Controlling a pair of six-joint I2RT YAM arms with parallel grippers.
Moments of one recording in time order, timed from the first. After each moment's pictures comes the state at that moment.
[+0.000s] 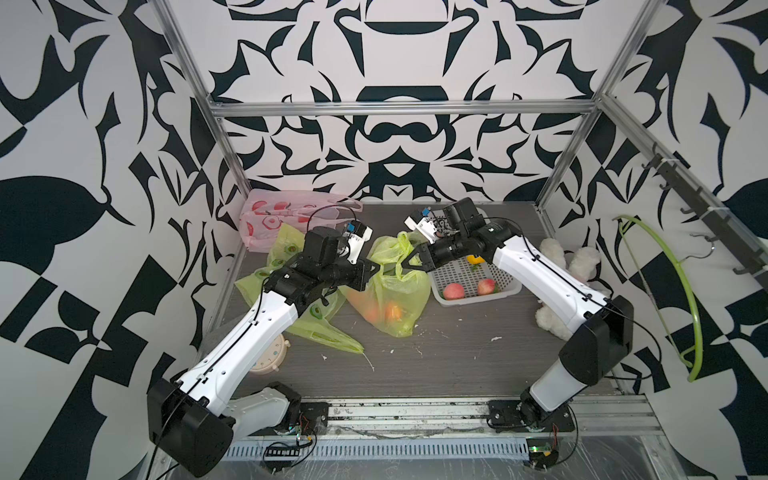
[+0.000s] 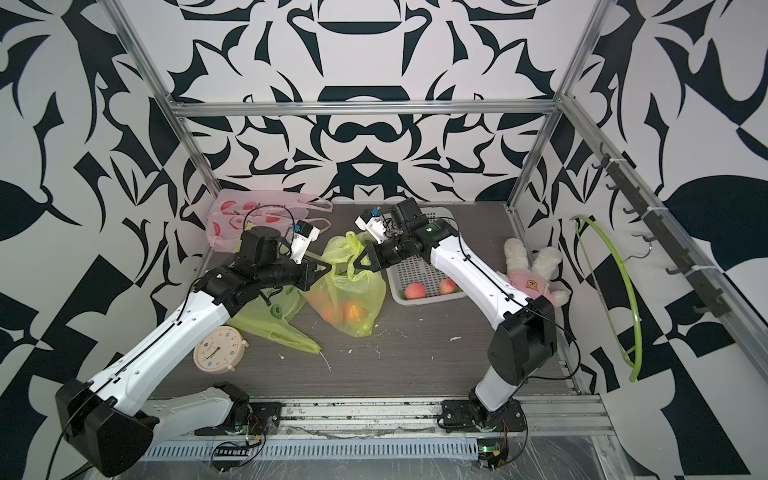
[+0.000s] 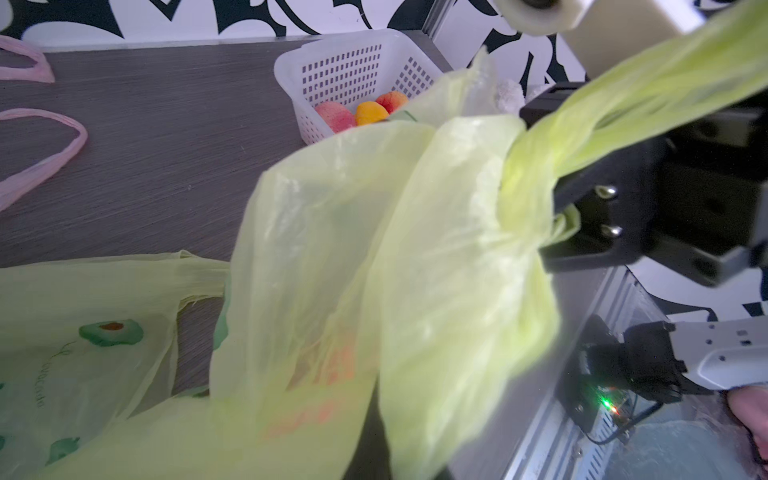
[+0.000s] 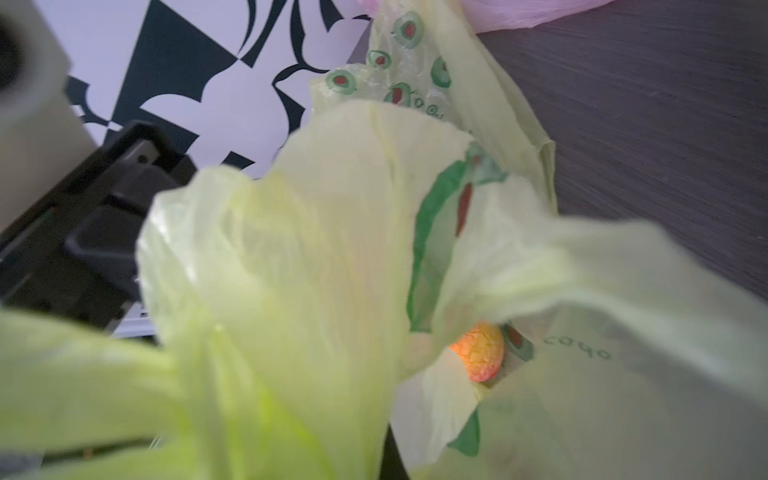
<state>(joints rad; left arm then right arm) -0.51 1.17 1.09 -0.52 0.44 -0.21 0.53 1.63 1.54 -0.79 -0.71 0.20</state>
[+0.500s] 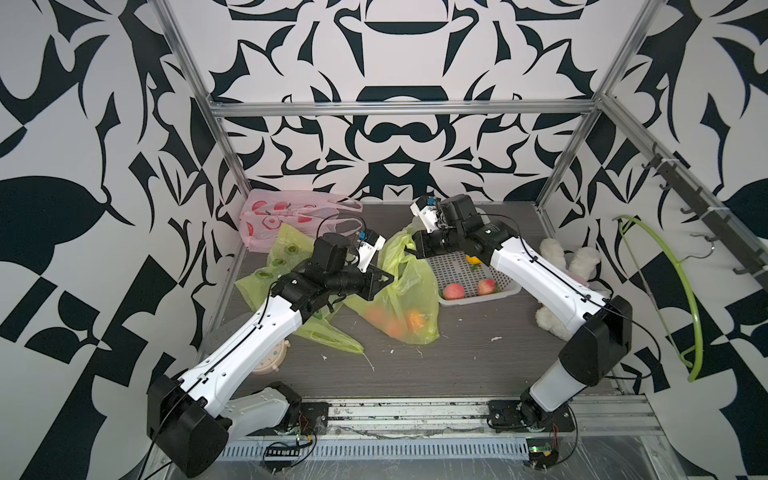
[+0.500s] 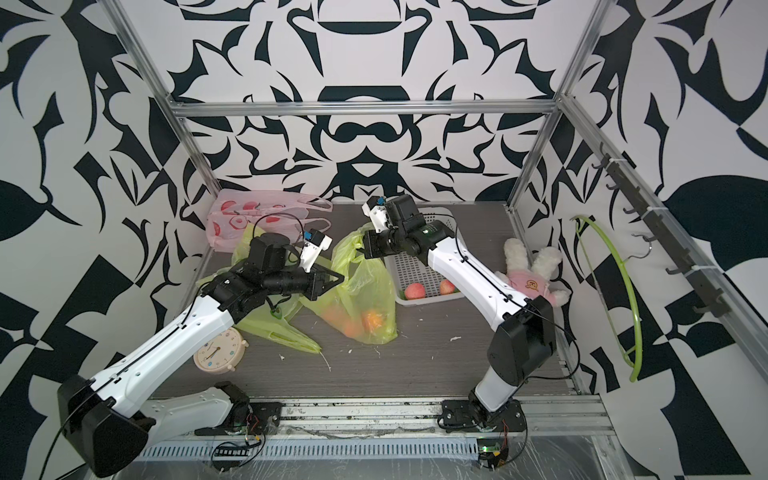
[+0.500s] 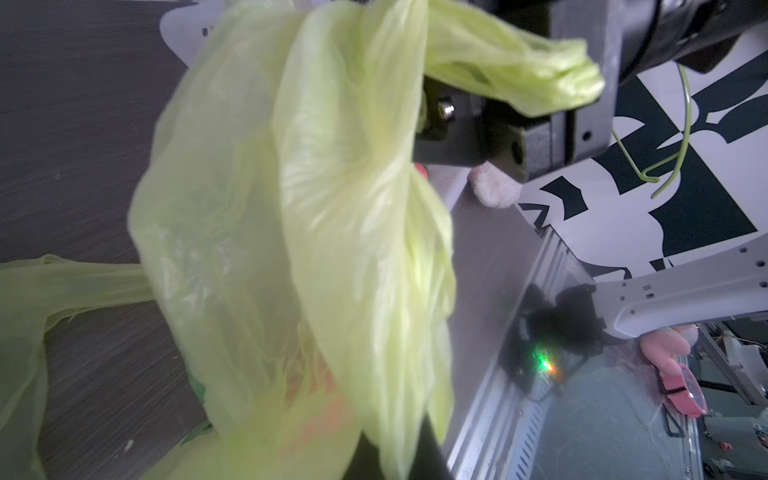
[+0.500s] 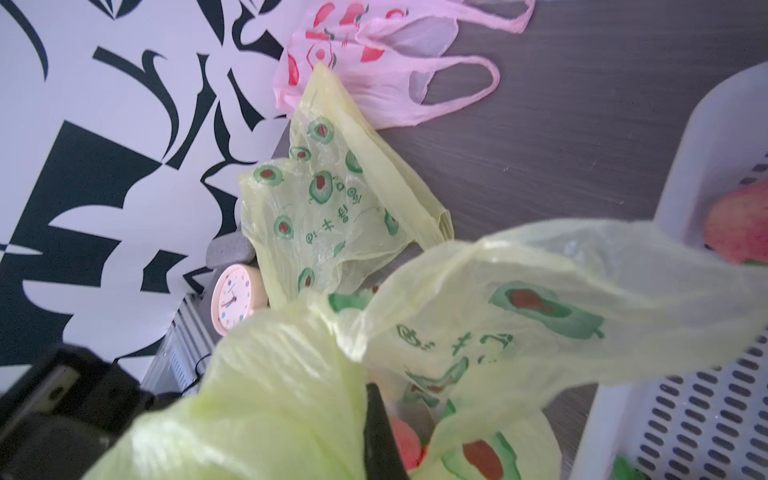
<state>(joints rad) -0.61 1.17 1.03 -0.45 0.52 -0.28 0.57 1.63 1.55 -0.61 -0.41 0.39</state>
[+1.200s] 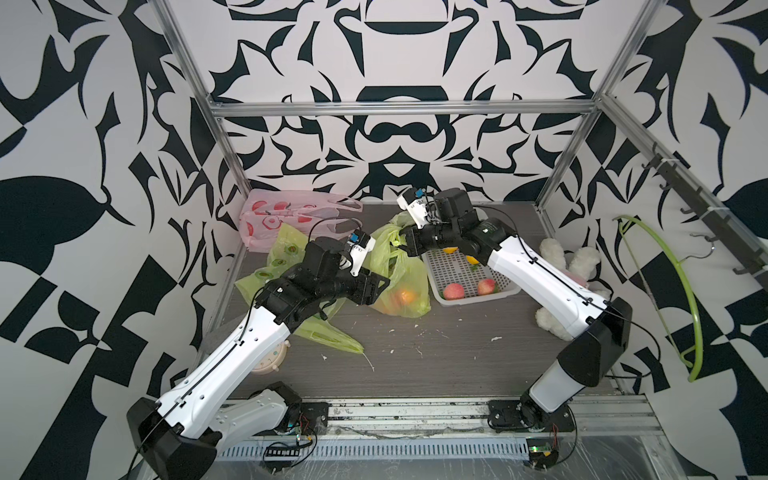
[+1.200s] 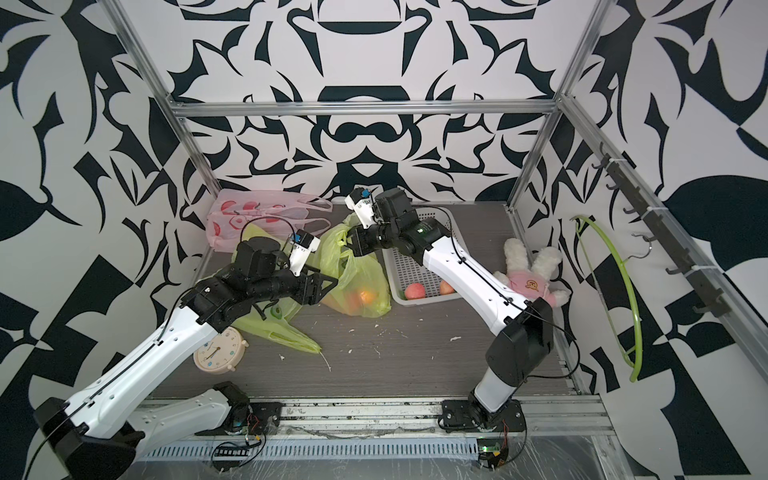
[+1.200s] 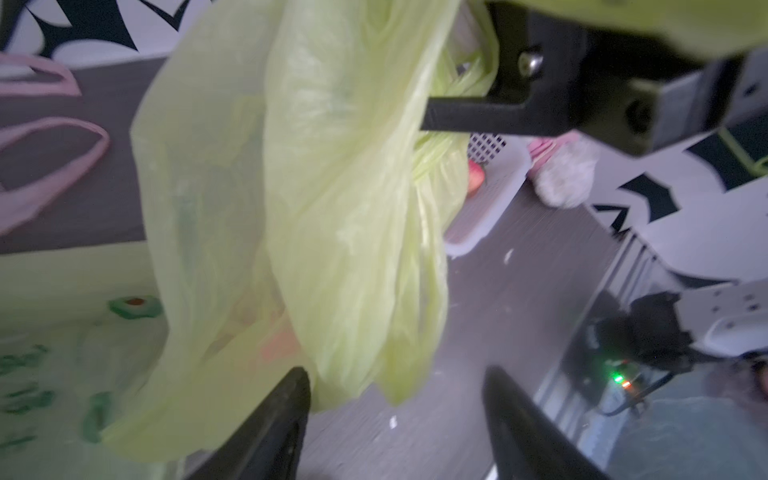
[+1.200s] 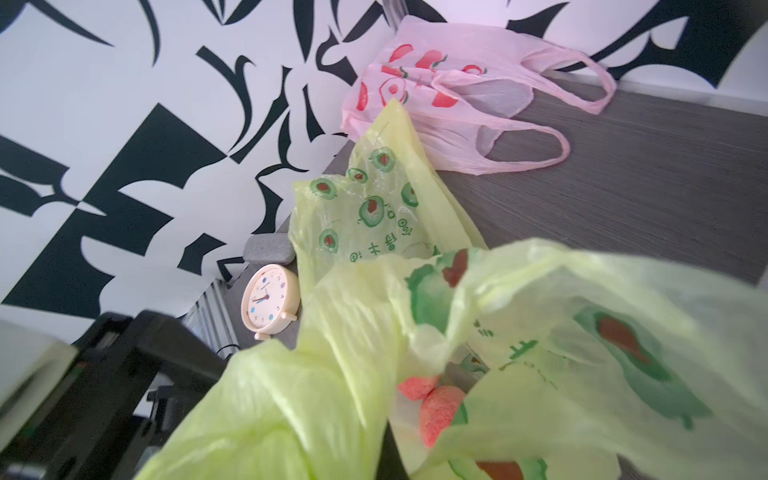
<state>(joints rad) -0.64 1.07 1.12 -0.68 0.25 -0.16 0.63 1.64 1.65 -0.61 -0.53 0.26</state>
